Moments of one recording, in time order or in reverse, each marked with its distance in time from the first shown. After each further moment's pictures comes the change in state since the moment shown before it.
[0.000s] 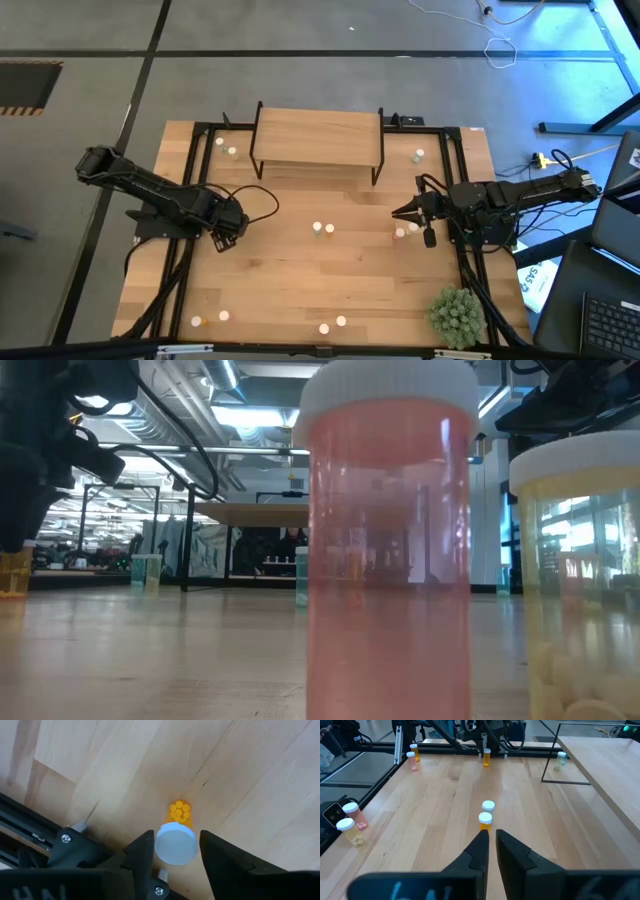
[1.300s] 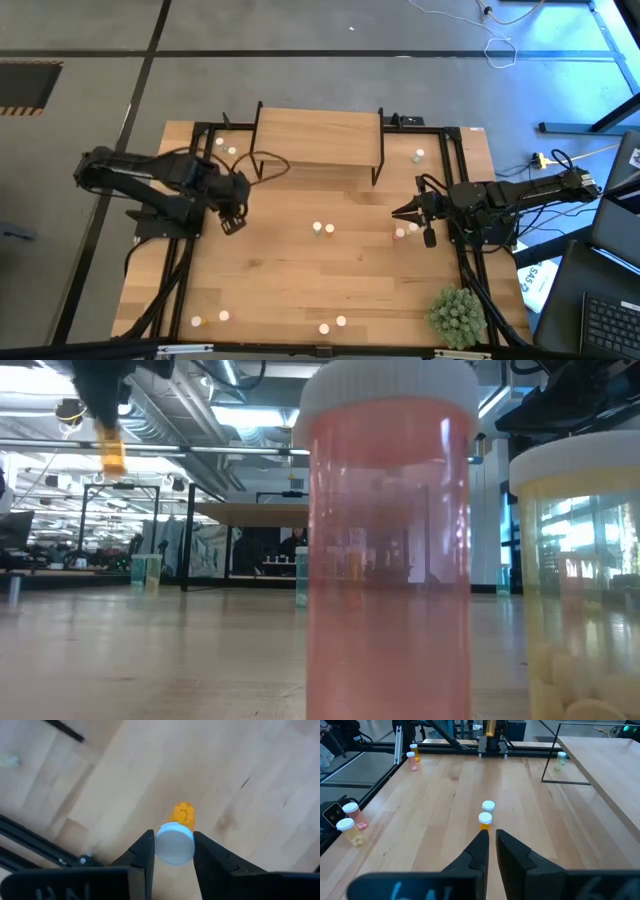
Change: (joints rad) left arm 0.164 0.025 0.556 -0.237 -0.021 0.142; right arm 0.000 0.000 0.000 0.000 0.000 0.000
